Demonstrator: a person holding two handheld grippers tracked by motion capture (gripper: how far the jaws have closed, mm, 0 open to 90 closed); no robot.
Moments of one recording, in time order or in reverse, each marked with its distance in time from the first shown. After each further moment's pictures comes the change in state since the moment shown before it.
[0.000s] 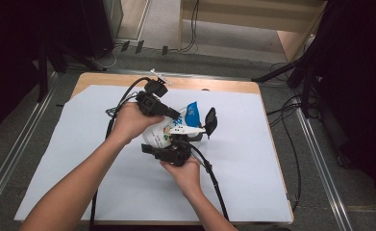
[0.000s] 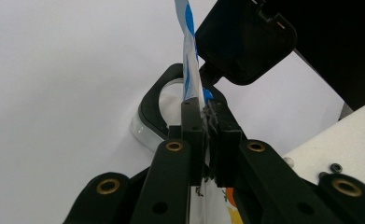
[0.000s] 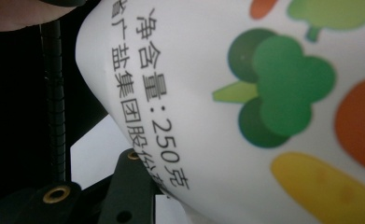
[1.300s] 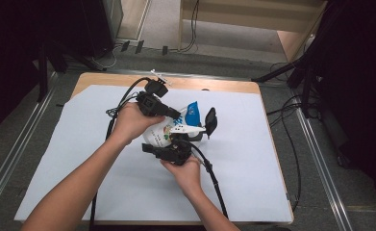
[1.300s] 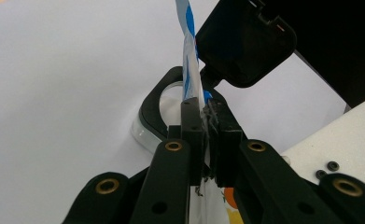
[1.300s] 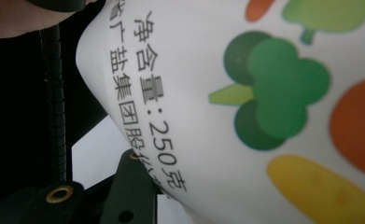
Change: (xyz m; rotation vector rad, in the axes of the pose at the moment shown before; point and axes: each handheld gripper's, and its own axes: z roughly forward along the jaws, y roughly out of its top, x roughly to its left) left arm -0.001 0.000 0.001 -0.014 0.008 0.008; right arm -0.002 0.002 0.000 0.002 0.004 0.007
